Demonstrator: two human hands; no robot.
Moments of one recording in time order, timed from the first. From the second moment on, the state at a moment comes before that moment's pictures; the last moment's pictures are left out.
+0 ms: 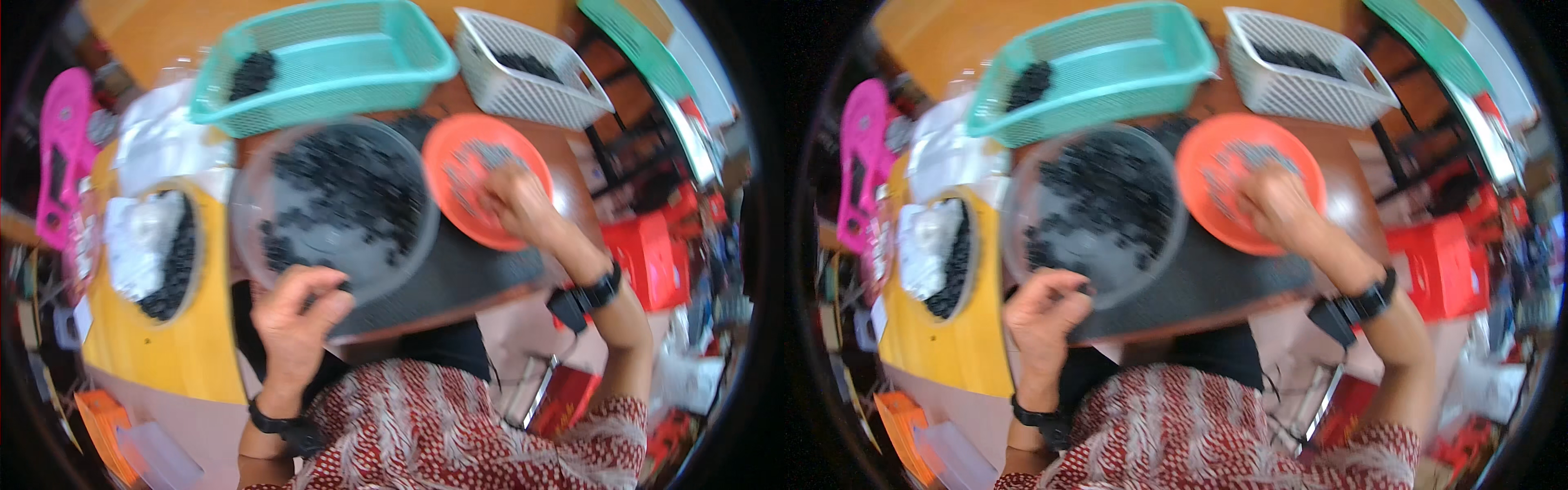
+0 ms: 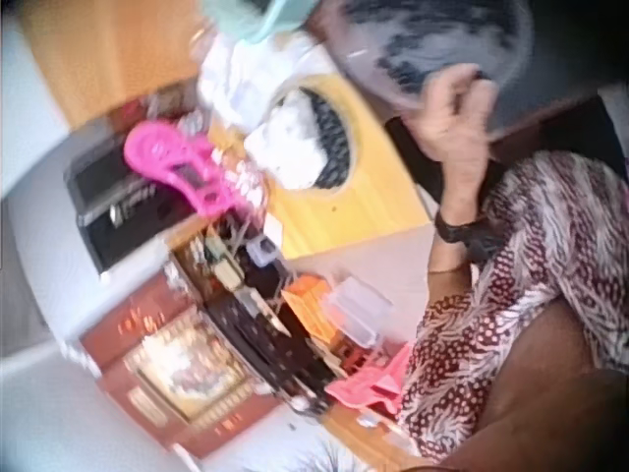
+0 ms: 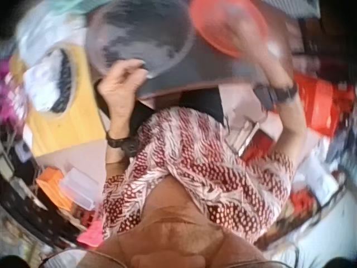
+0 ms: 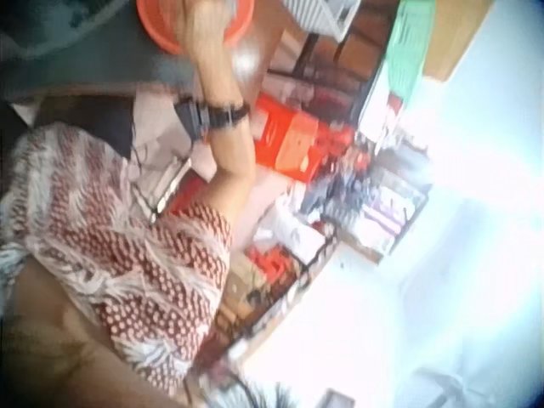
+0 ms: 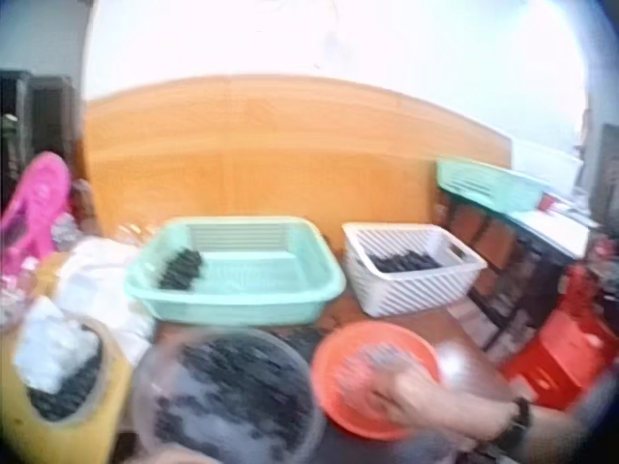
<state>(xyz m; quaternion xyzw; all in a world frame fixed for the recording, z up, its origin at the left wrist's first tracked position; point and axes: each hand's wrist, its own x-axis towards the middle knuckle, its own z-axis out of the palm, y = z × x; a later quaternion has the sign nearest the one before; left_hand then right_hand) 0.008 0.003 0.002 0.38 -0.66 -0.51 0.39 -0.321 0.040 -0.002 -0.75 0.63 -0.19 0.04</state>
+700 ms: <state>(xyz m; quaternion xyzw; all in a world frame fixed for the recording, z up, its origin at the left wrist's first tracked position) 0.003 0.007 -0.003 0.36 -0.62 -0.55 0.43 -0.316 0.051 -0.015 -0.74 0.63 -0.22 -0.03</state>
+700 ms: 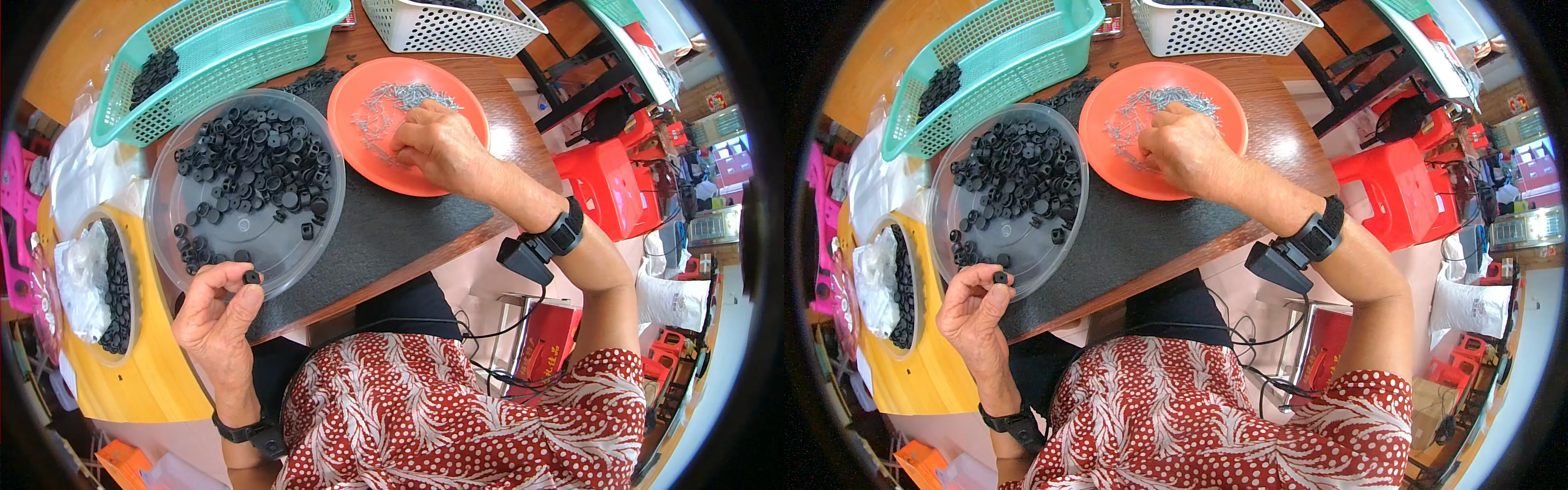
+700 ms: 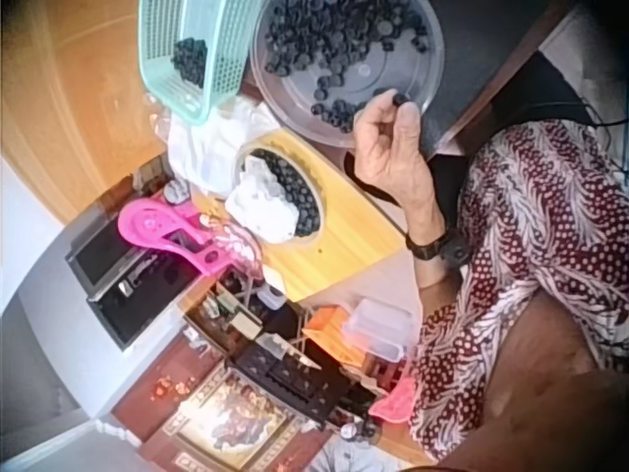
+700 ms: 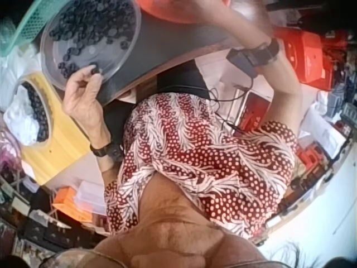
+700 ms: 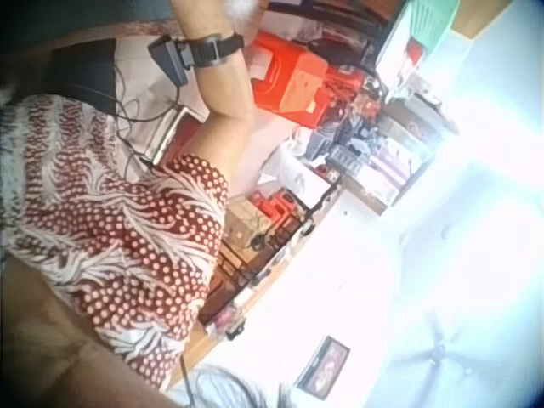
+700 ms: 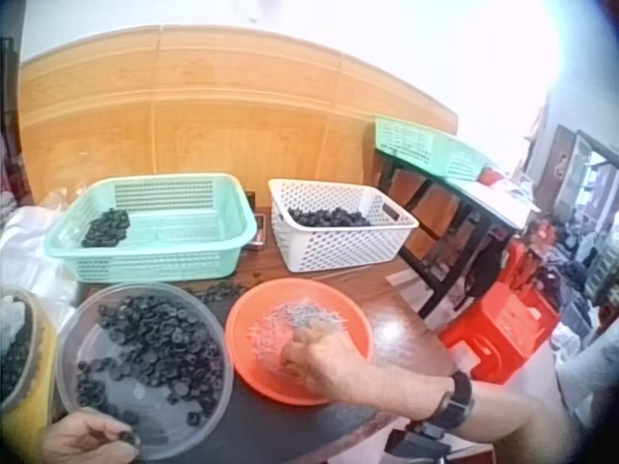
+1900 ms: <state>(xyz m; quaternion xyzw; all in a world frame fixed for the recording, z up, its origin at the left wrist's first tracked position) 0.007 0.008 0.016 0.28 -0.46 -0.70 0.46 -0.155 0.056 0.026 -0.48 0.46 -0.65 0.37</state>
